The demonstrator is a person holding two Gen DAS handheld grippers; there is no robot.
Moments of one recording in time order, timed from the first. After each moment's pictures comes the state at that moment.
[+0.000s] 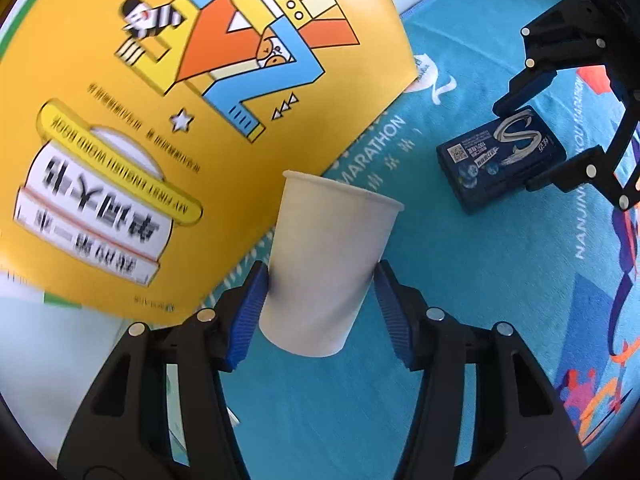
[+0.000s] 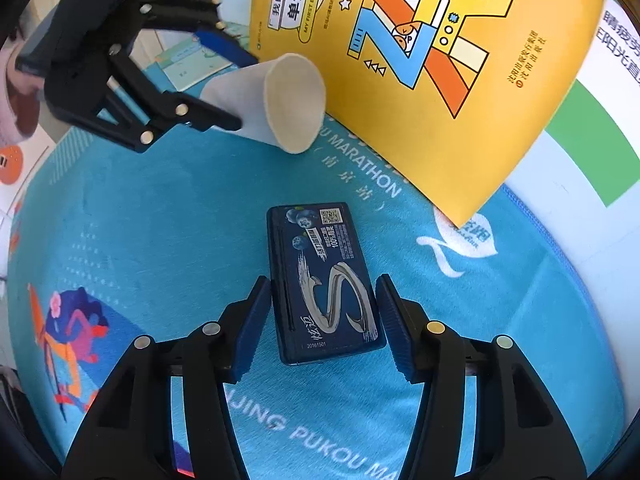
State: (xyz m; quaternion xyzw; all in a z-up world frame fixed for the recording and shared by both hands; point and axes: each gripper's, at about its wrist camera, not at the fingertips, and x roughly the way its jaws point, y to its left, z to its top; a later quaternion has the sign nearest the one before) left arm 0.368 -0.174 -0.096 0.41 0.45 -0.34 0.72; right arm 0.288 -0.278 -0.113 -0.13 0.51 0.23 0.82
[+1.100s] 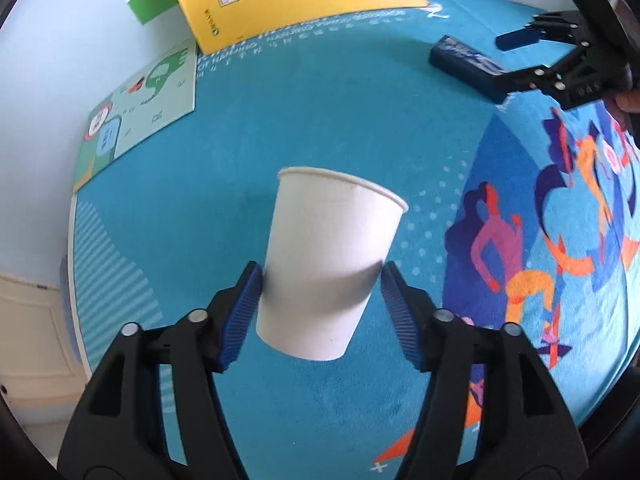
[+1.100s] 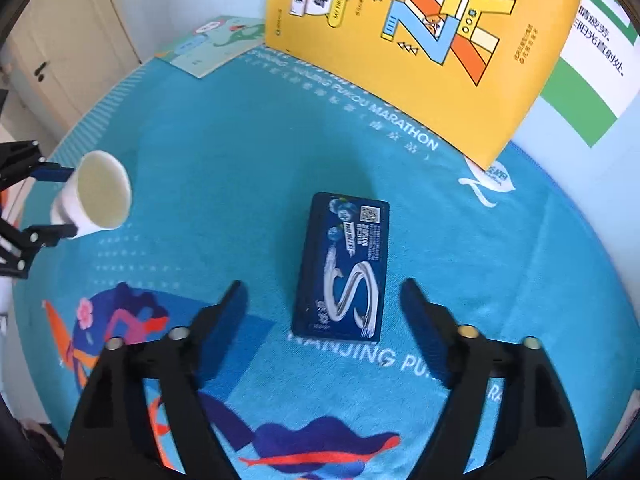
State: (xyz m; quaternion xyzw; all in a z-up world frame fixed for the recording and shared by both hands) left arm 0.188 -0.010 -0.097 0.23 0.56 -0.21 0.77; right arm 0.229 -0.242 -0.108 -0.11 0.53 0.17 0.82
